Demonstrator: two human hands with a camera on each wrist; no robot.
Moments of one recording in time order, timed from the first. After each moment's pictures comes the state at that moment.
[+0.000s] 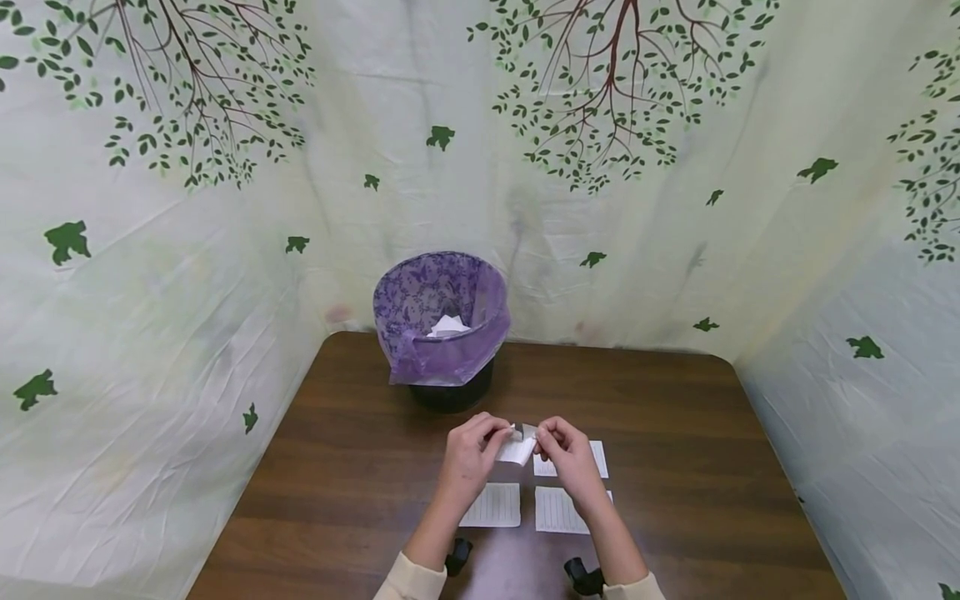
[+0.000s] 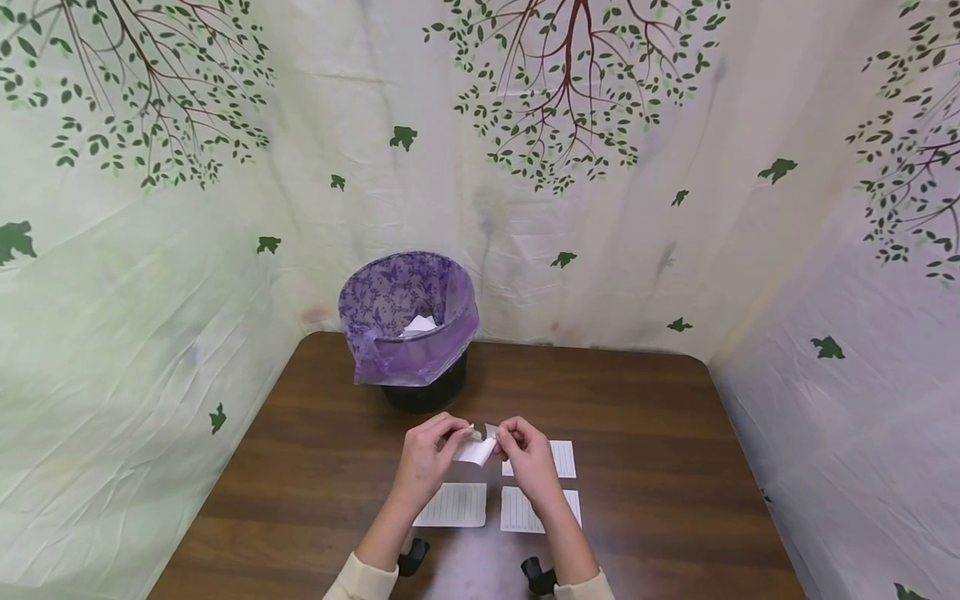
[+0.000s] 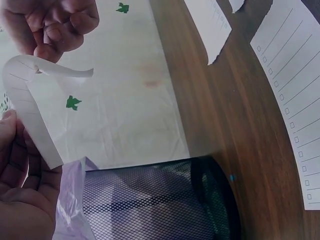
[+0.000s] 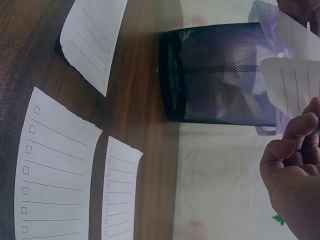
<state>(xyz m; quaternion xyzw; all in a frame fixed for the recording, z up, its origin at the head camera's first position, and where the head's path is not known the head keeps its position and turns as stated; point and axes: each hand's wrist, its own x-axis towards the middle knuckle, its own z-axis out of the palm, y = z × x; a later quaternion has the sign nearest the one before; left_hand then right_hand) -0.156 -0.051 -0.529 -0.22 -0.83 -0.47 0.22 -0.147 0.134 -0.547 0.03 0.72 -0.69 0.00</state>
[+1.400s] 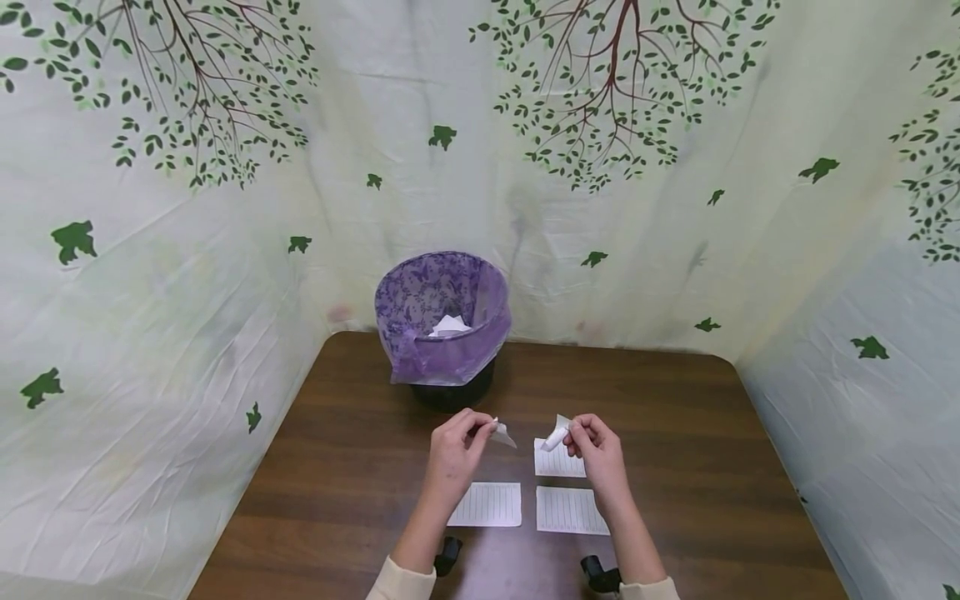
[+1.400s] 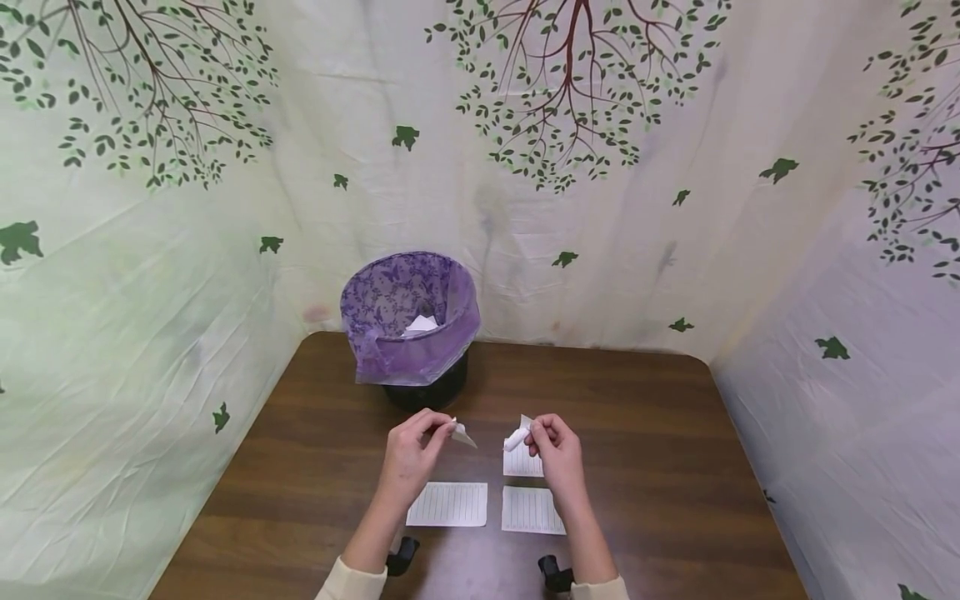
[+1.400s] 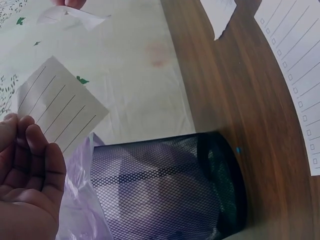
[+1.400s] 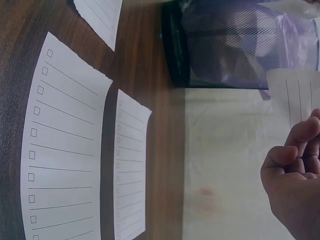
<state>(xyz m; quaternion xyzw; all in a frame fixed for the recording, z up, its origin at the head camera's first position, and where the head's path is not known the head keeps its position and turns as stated) -0.150 -0.070 -0.520 -0.20 -0.82 -0.48 0.26 -0.143 0.167 -0.550 0.10 0.69 -0.72 -0.04</state>
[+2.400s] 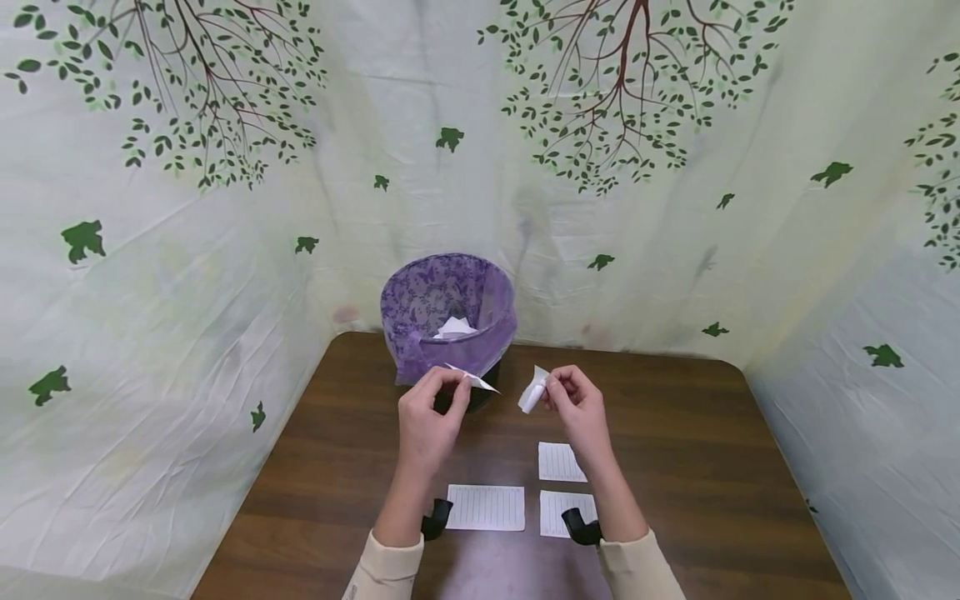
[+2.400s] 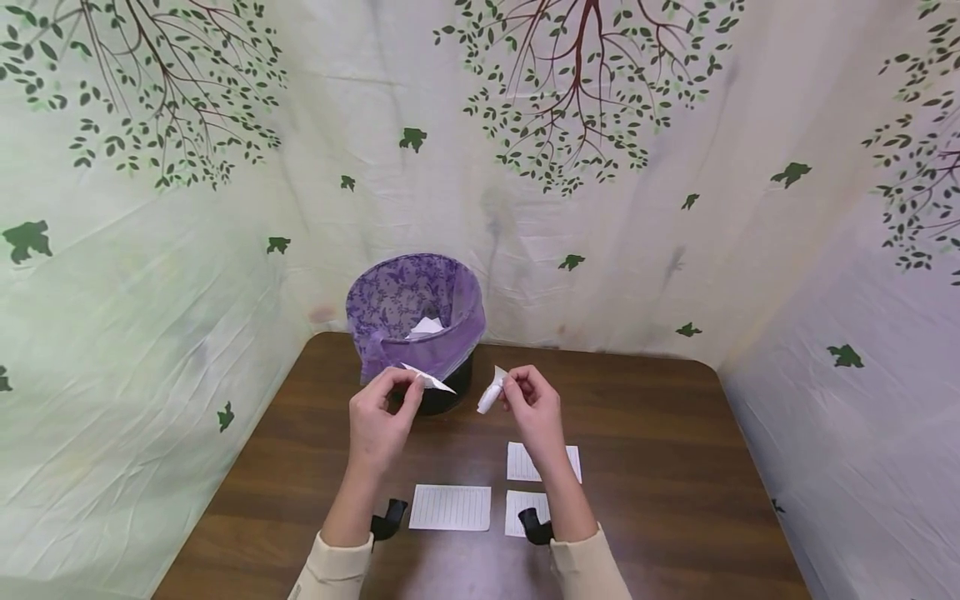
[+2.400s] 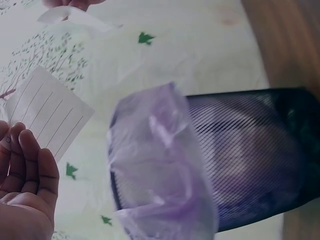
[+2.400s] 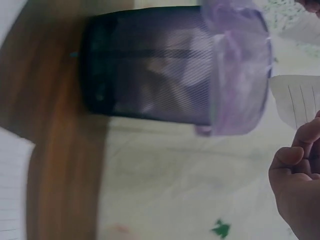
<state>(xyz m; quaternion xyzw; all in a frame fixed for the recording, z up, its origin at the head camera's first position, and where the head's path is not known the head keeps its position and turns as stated) -0.166 -0.093 -0.449 -0.18 -0.76 -0.50 0.36 -0.180 0.132 -0.479 -0.02 0.69 -0.72 -0.10</state>
